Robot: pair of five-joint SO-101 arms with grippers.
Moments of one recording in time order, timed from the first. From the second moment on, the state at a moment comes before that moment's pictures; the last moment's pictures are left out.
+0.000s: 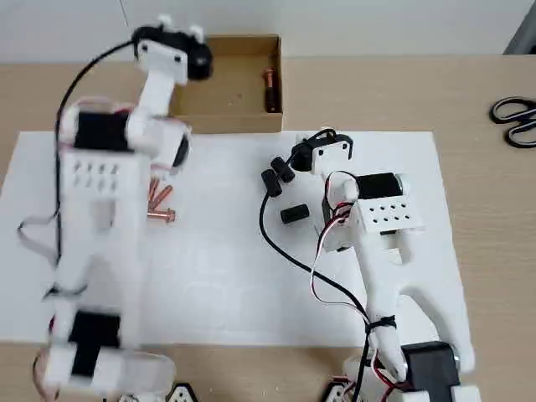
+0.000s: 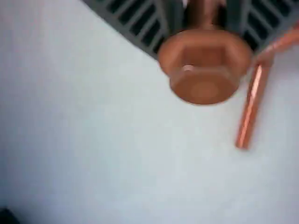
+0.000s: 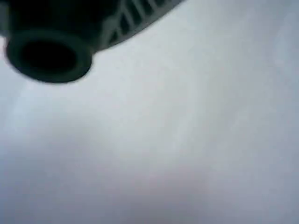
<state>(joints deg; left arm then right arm) 2.1 -4.6 -20.2 99.8 -8.8 -11.3 -13.8 26.8 75.7 13.6</state>
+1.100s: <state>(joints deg) 6.0 -8.5 24.0 77.0 -4.4 -14.2 -25.6 28.8 75.6 13.6</state>
